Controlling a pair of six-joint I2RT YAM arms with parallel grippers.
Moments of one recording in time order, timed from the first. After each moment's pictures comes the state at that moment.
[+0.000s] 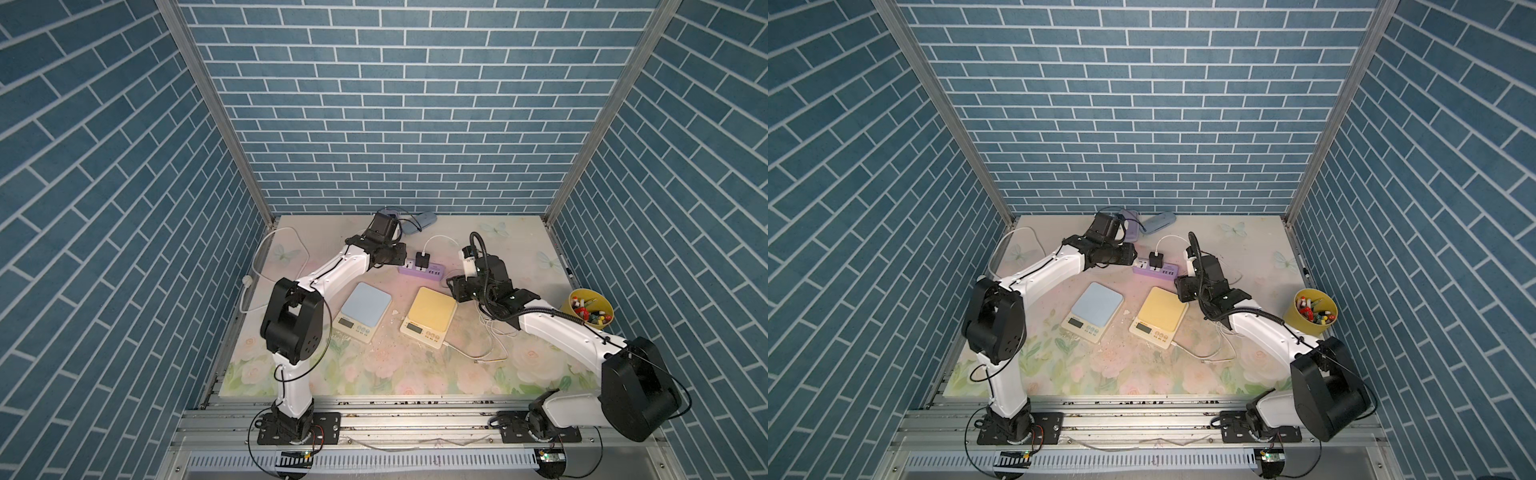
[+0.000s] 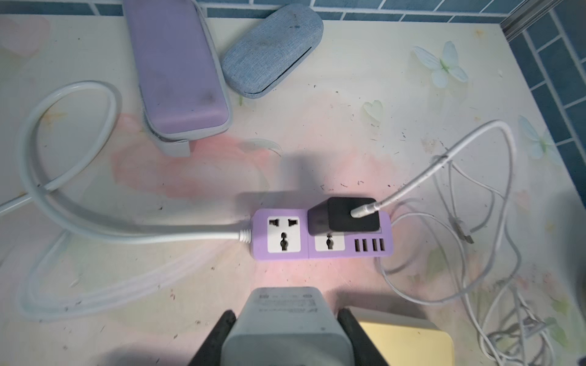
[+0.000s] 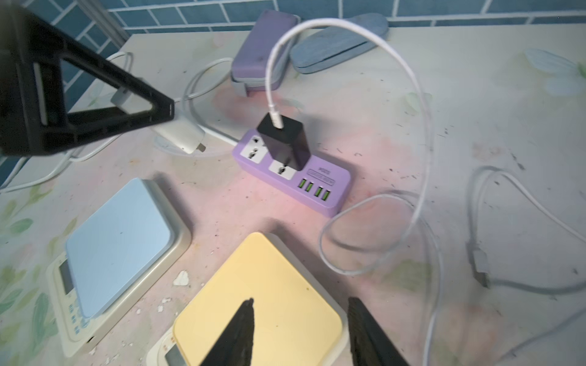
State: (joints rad) left arm -0.51 1.96 1.61 -0.48 0.04 -0.32; right arm 0.53 1.37 0.84 -0.13 -0.03 0.28
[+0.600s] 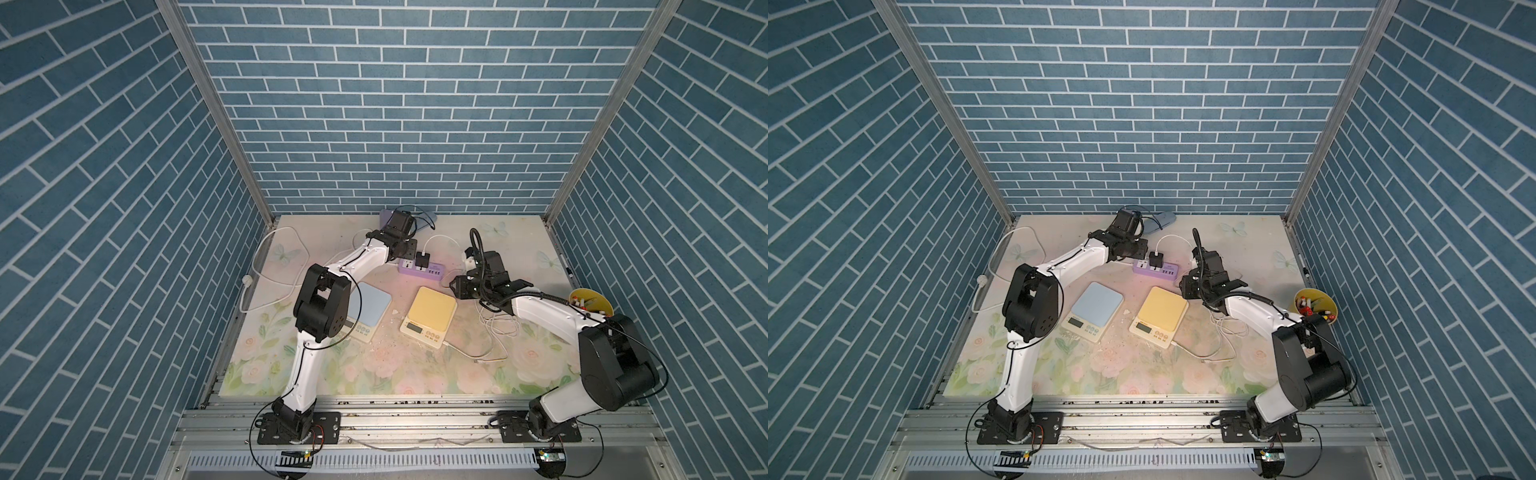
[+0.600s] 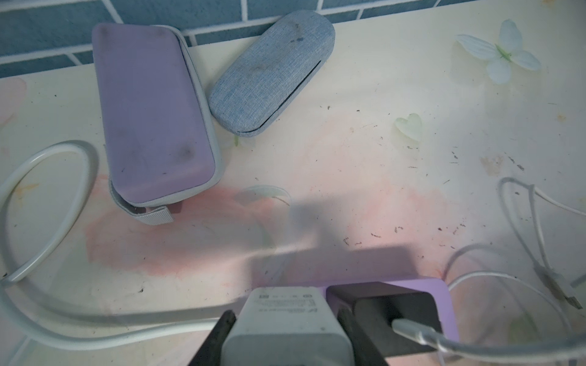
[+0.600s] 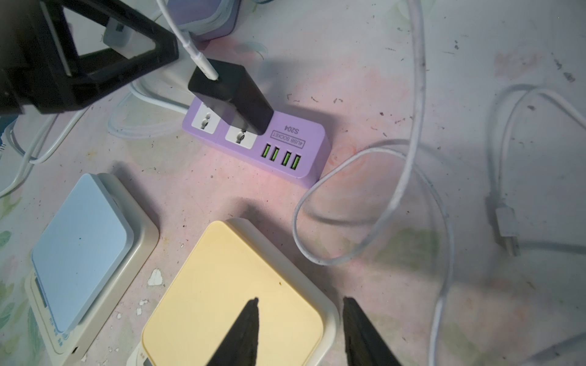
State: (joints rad) left arm -0.53 2.21 1.85 -0.49 -0.07 -0.24; right arm 0.47 1.52 0.91 -0.20 -0.13 0.34
